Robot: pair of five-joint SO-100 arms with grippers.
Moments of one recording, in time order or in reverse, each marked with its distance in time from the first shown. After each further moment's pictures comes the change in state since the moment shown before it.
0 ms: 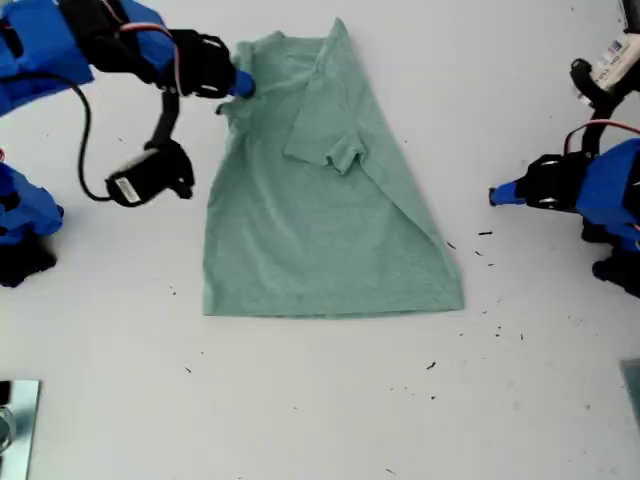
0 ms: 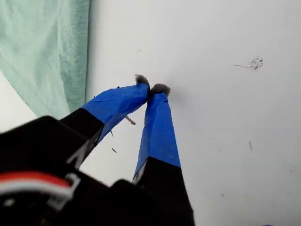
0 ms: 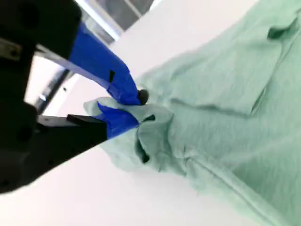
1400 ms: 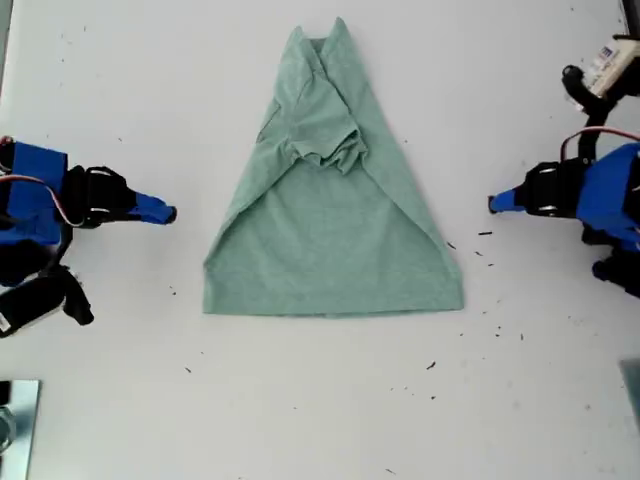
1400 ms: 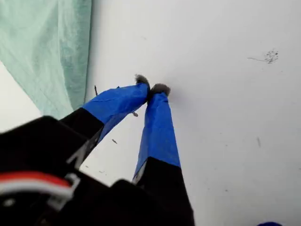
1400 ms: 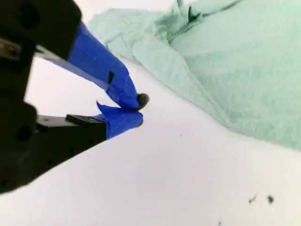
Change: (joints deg) arm 0 20.7 96.0 83.4 7.6 -41.7; arm 1 -3.7 -2.6 -0.2 0.5 0.6
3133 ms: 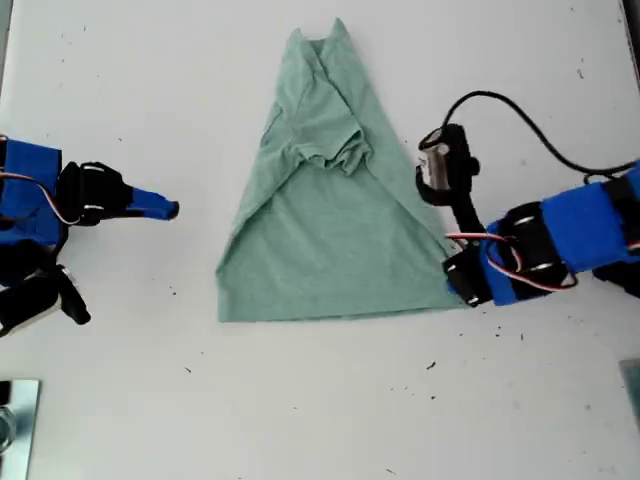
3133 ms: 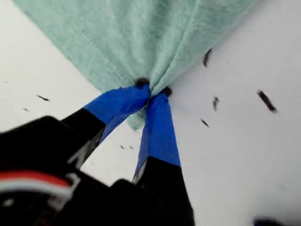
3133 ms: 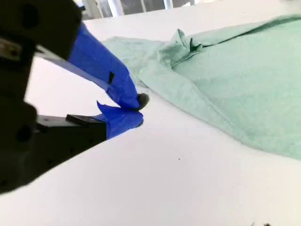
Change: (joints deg) arm 0 0.0 3.2 1.6 0.0 1.2; arm 1 -32.0 -88.0 -50.5 -12.0 3.8
